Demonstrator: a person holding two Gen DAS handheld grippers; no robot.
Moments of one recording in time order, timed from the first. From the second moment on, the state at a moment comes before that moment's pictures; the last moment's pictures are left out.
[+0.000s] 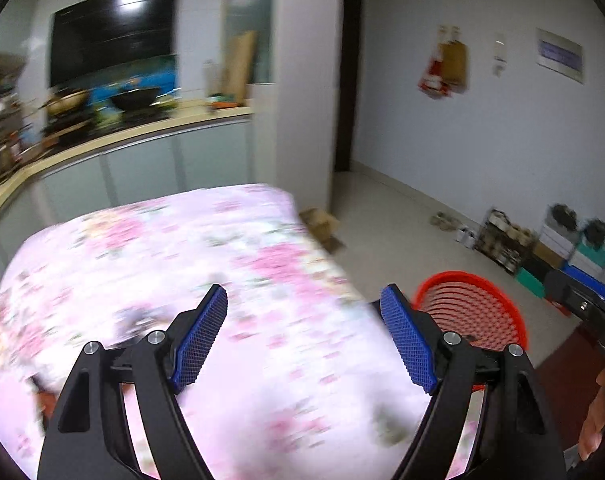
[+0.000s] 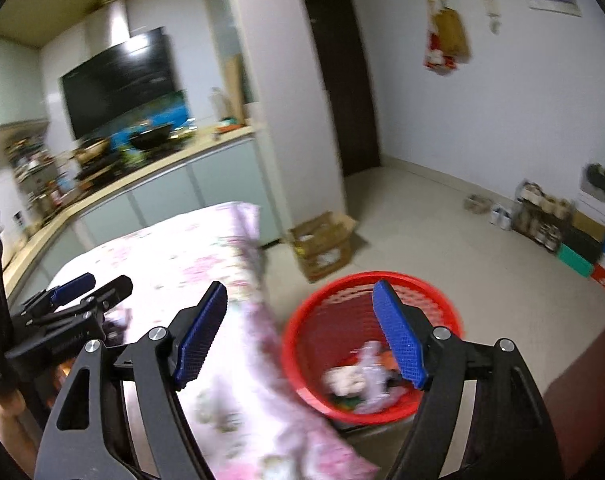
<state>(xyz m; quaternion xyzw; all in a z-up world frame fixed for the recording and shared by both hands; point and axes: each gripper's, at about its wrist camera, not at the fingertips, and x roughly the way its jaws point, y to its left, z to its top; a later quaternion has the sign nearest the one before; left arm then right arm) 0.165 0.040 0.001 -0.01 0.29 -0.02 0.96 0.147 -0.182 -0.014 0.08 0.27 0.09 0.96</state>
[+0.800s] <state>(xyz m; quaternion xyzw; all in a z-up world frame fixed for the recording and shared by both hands) 0.065 0.283 -0.007 -0.13 0.27 0.18 0.94 0.146 -0.042 -0.025 0.03 0.31 0.20 0.93</state>
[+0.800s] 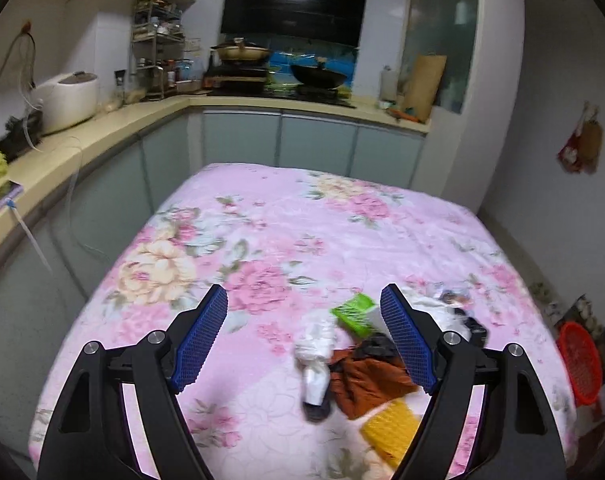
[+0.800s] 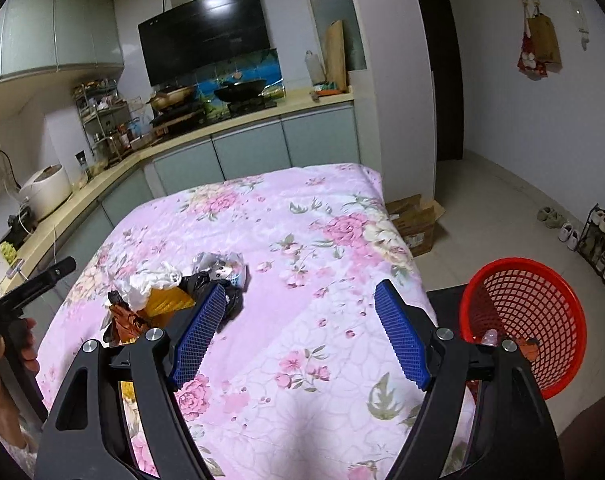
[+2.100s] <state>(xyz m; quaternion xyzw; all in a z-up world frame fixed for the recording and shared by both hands) 0.095 0.299 -0.009 -0.14 0.27 0.12 0.94 0.227 0.110 -0.107 -0.07 0.40 0.28 0.87</state>
